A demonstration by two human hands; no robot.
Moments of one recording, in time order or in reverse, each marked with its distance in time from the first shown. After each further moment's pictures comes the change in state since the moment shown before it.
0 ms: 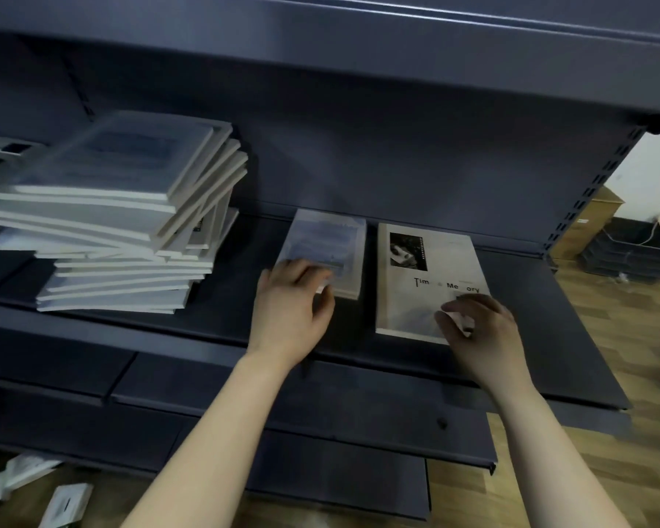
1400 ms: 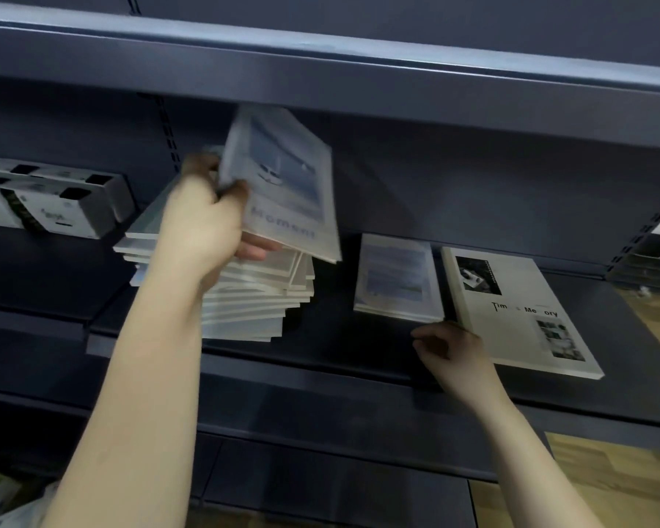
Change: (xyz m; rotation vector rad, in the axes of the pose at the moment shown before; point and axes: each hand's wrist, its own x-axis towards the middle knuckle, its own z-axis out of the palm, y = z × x) left_hand 0.073 -0.119 -0.191 -0.760 0.076 -0.633; right_hand -0.011 -0.141 0.074 0.233 -0.232 0.054
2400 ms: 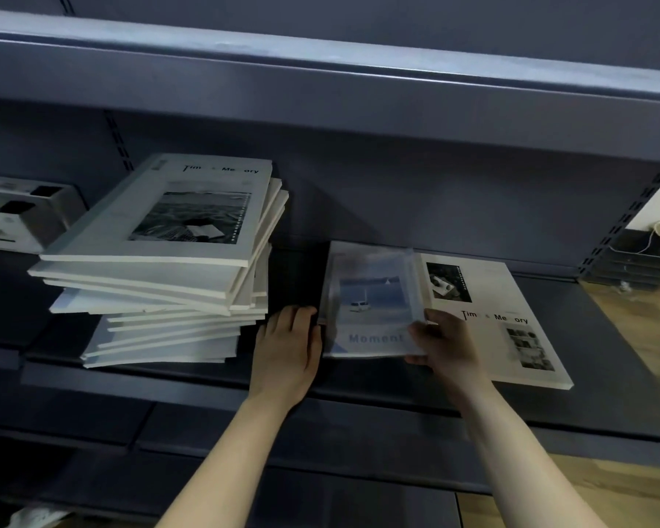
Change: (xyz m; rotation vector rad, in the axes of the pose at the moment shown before) left_hand -0.055 -0.165 0.133 0.848 -0.213 0.334; right_hand 0.031 0.001 -0.030 0.527 -0.018 0.353
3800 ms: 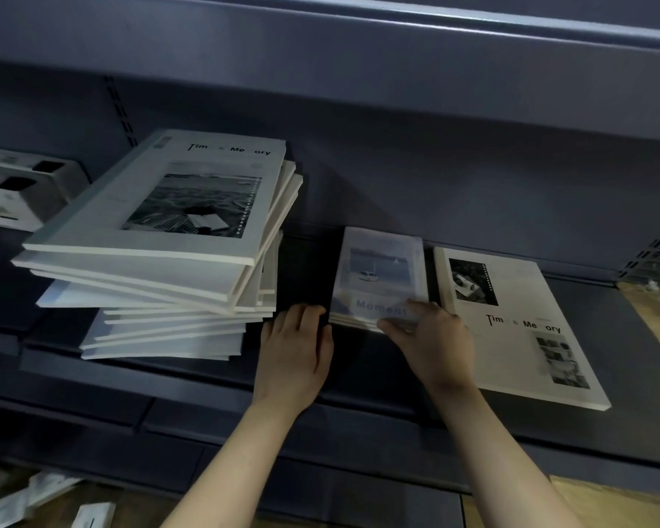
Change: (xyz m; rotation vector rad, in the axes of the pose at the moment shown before) left_hand 0.001 -0.001 0.006 -0.012 0.044 -0.031; right_hand 0.038 0.019 0.033 -0.902 0.212 -0.328
